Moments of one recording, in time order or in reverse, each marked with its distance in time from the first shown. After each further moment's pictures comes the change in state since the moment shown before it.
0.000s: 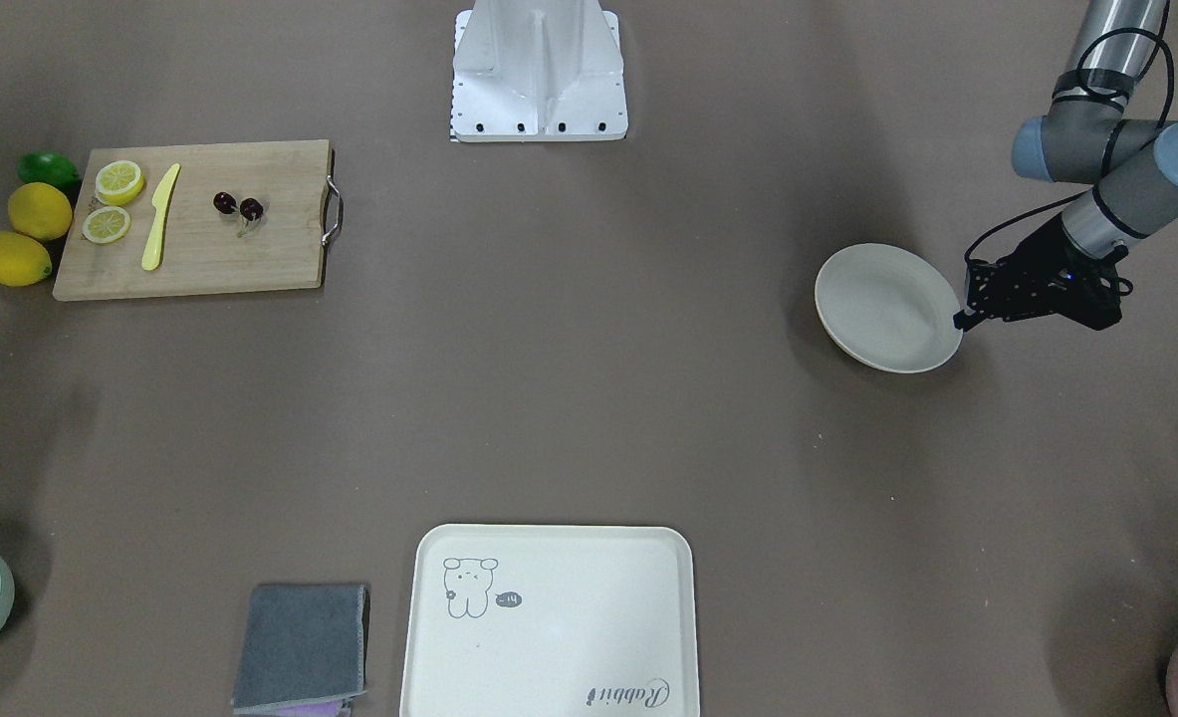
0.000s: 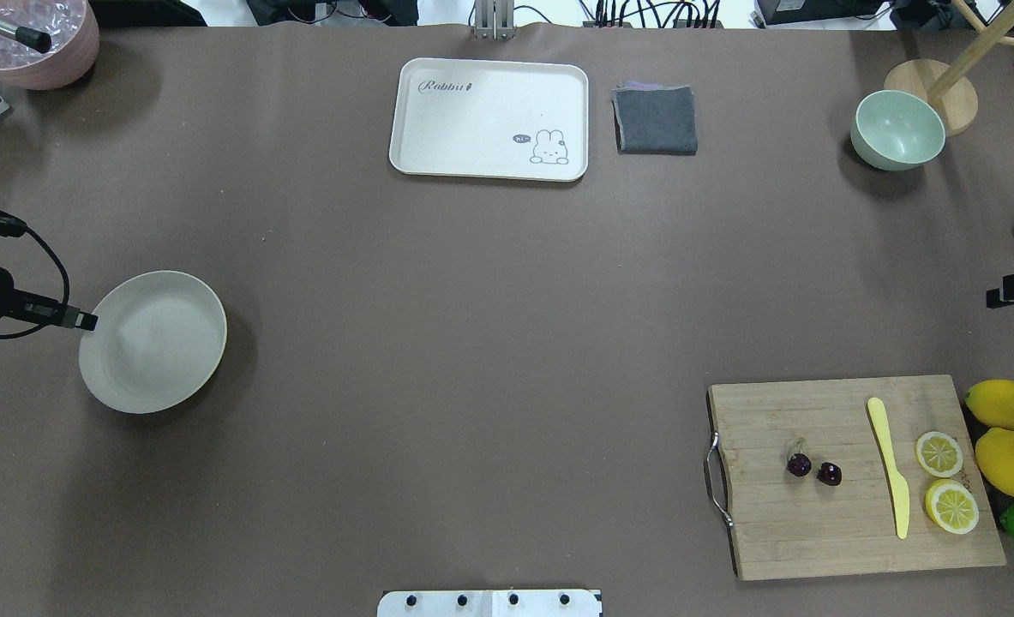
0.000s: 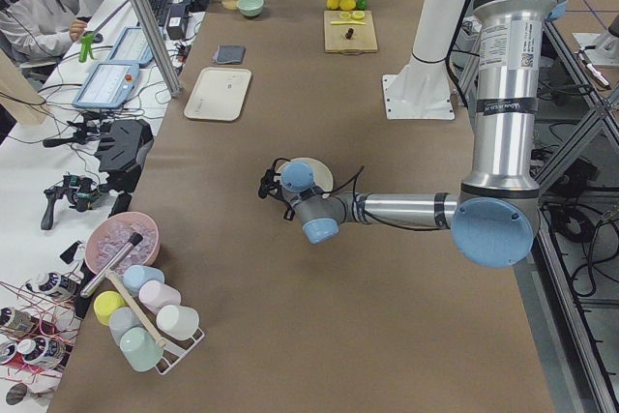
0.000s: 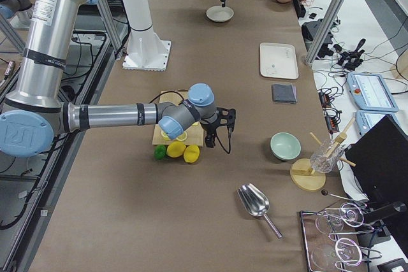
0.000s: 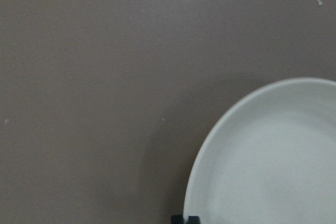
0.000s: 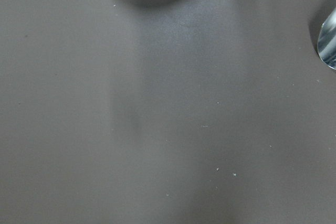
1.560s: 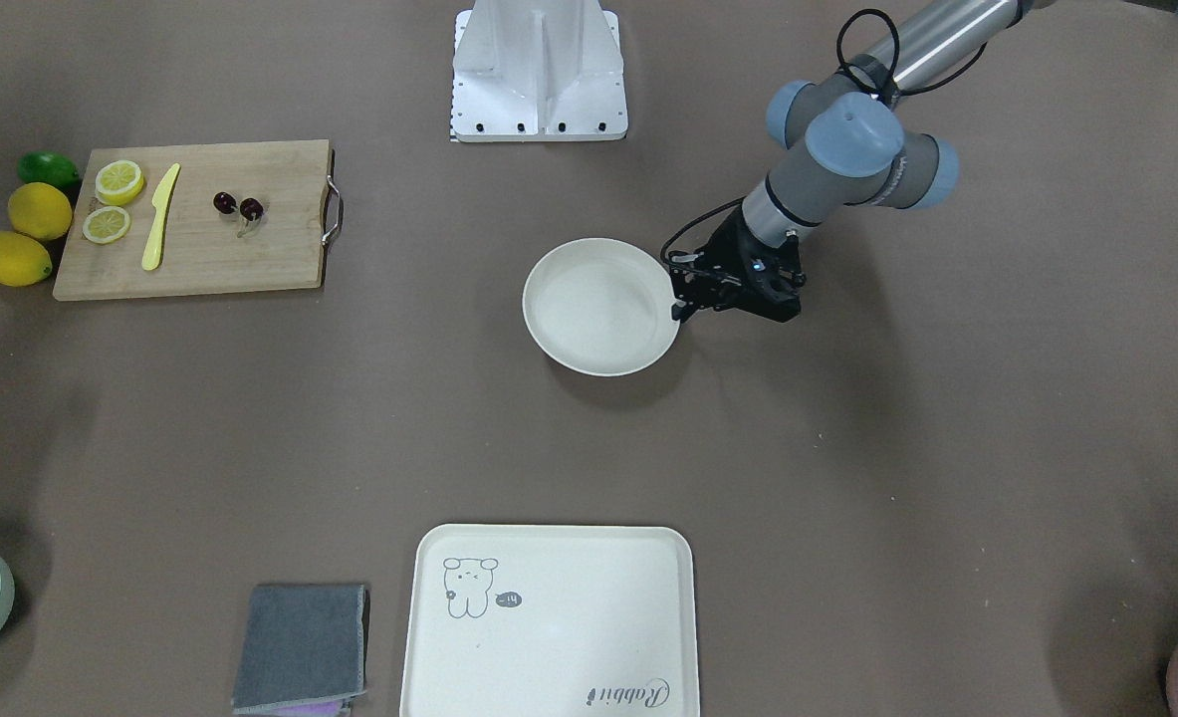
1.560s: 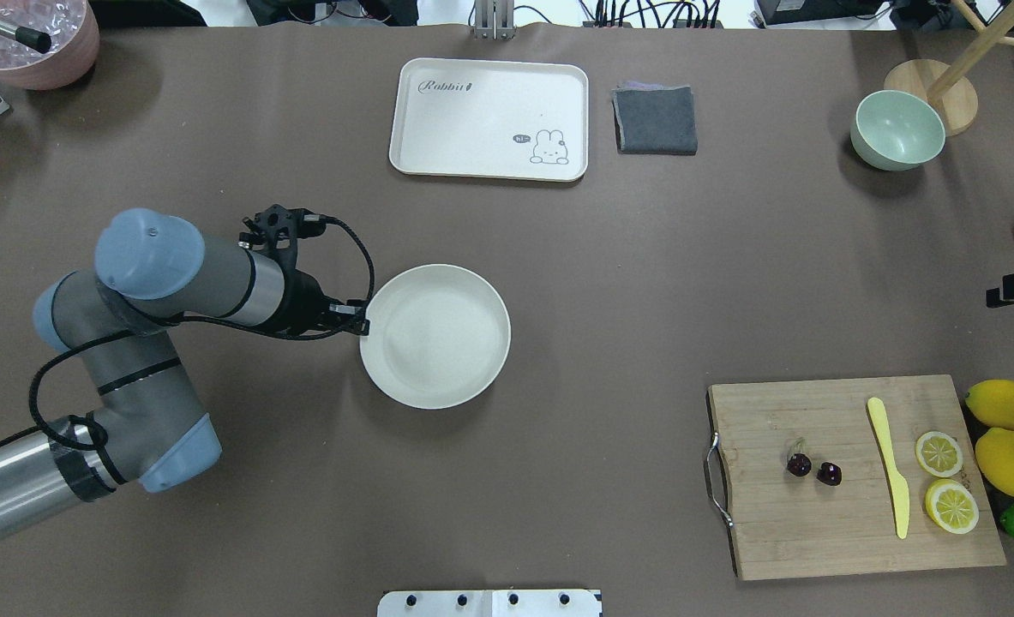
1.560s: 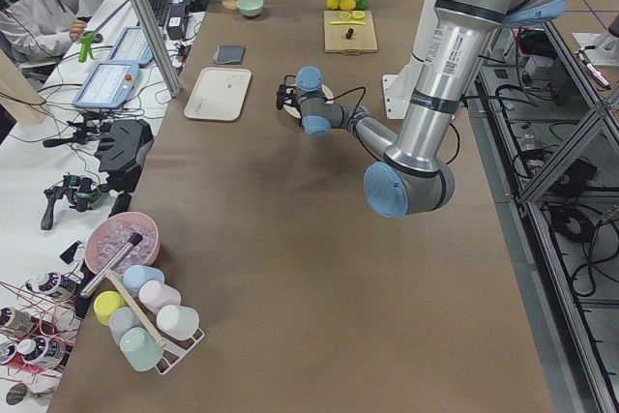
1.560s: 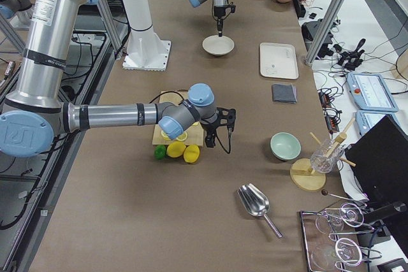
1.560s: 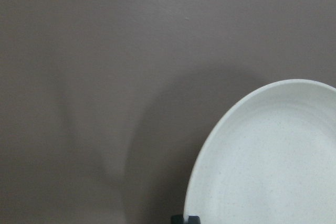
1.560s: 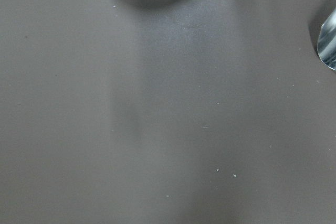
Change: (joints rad) left arm 0.379 -0.437 -0.150 0.357 0.299 -0.457; right arm 0.000 0.000 0.001 0.000 -0.002 0.001
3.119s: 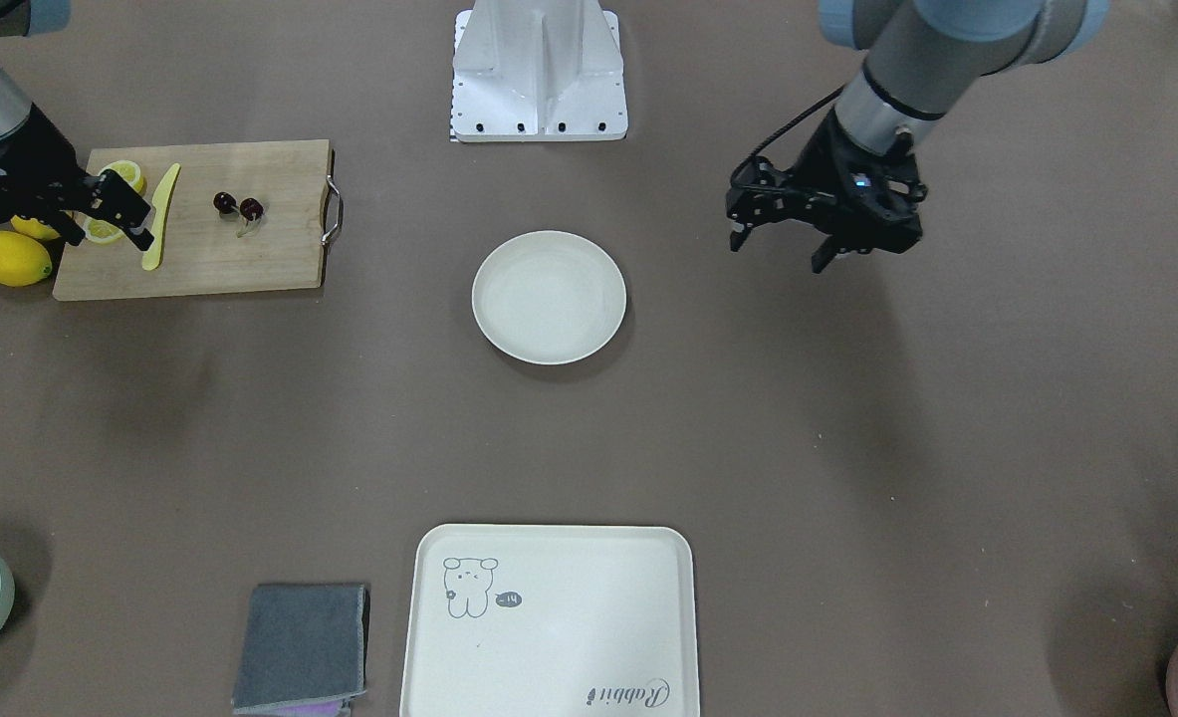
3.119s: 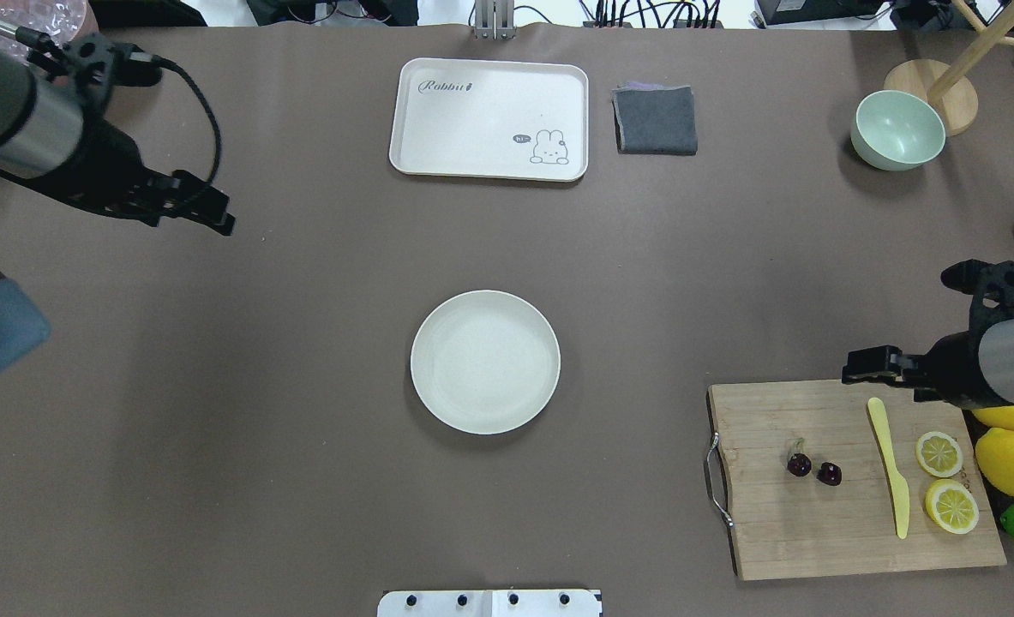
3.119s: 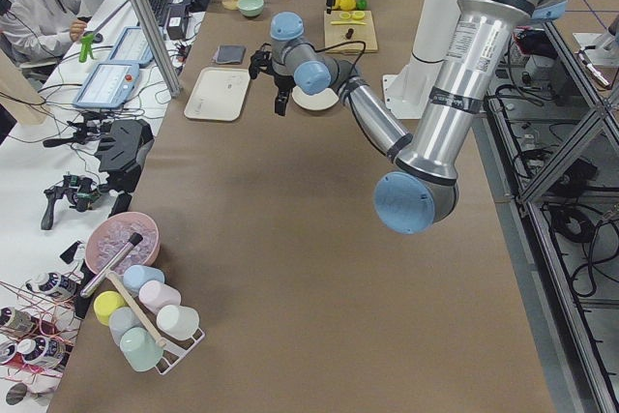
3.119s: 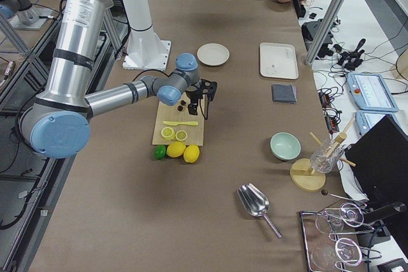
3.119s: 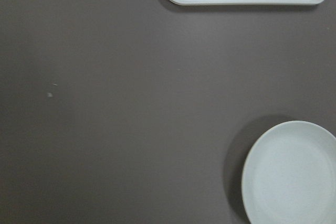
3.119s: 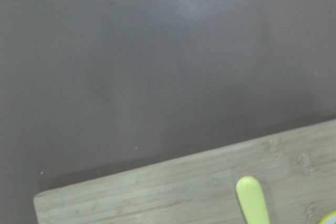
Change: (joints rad) left arm -0.430 0.134 -0.398 0.645 -0.268 0.545; right arm -0.513 -0.013 0.270 -0.110 -0.302 0.518
